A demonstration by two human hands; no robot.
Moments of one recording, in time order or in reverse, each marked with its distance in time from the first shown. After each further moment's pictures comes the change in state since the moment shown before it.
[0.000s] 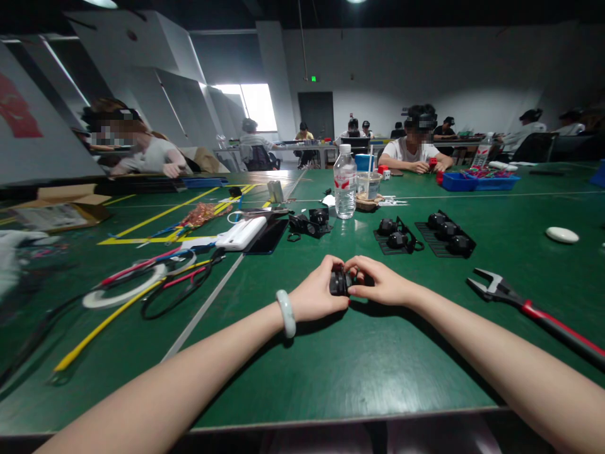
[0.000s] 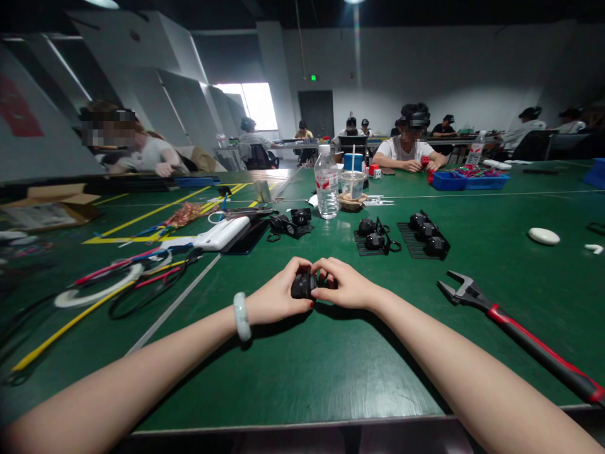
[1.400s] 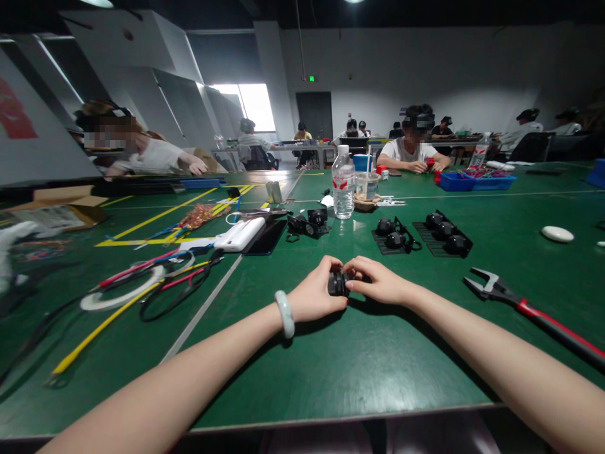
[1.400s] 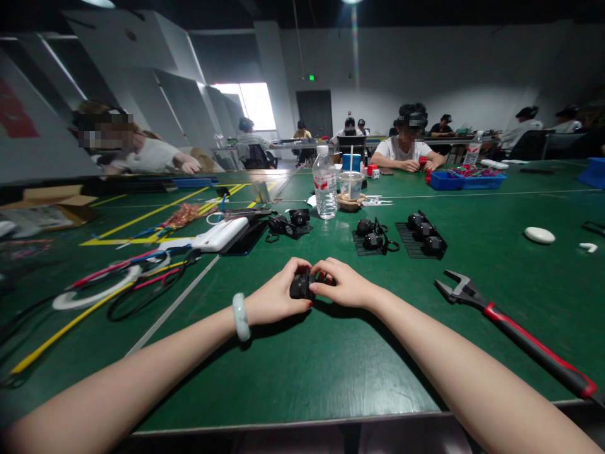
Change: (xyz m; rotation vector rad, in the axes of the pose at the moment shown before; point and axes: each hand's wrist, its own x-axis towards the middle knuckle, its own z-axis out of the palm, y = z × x) left_hand 0.000 0.002 -0.001 0.020 -0.008 -0.019; right_hand 0.002 0.002 0.000 -0.046 0.005 0.034
